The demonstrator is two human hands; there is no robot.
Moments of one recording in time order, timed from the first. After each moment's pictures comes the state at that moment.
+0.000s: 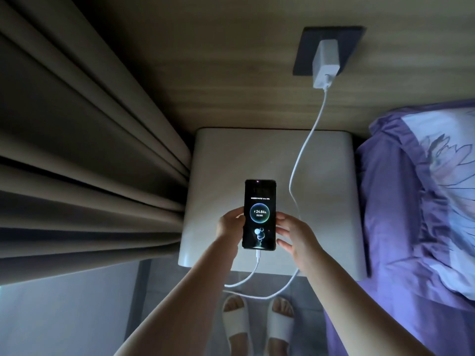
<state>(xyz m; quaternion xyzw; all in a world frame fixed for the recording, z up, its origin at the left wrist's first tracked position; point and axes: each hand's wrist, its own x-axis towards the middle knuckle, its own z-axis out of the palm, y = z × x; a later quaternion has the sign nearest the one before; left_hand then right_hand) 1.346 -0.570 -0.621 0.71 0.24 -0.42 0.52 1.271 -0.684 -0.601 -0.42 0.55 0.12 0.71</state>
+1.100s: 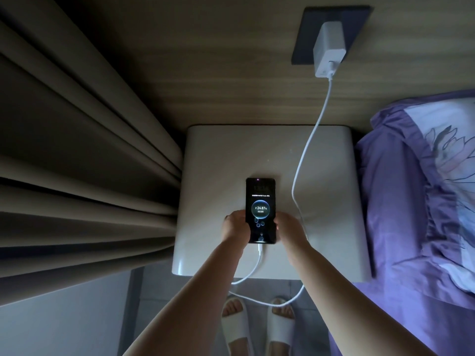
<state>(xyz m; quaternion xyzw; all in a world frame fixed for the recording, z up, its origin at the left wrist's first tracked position) 1.351 -0.585 -0.656 0.81 0.11 -0.40 0.42 1.292 -0.680 -0.643 -0.56 0.55 0.14 0.60</state>
